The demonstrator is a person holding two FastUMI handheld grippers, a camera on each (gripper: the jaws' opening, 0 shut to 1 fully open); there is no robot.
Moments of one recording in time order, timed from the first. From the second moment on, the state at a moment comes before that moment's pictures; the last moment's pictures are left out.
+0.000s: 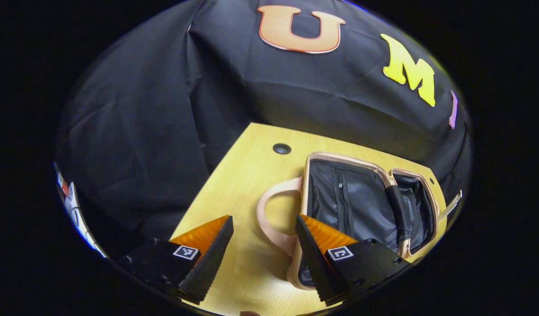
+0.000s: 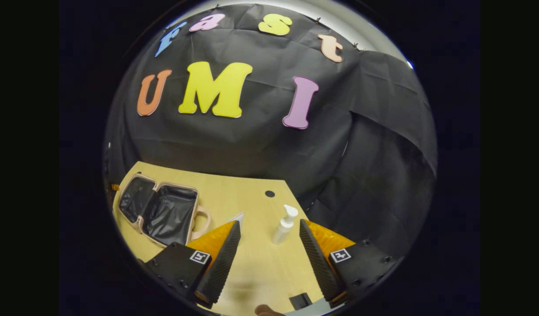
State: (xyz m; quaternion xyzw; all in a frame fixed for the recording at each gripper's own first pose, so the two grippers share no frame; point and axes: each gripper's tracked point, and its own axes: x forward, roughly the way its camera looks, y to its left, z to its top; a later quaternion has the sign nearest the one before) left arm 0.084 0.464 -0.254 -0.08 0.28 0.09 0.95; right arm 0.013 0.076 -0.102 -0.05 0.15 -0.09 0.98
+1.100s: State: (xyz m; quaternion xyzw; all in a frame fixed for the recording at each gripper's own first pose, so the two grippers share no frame) left arm 0.045 -0.068 -0.241 -0.04 0.32 -0.19 0.93; right arm 0.050 -0.075 -0.161 -0.11 0.16 0.02 0.98
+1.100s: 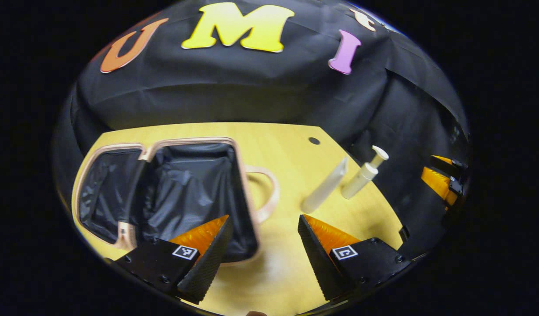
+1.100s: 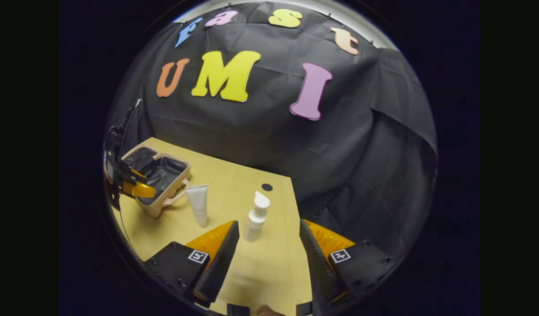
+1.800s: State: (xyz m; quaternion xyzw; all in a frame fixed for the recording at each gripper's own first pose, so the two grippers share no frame) left arm 0.119 -0.187 -0.298 0.00 0.33 -0.23 0.91; right arm 0.071 -0.106 -0.220 -0.09 0.22 0.06 0.97
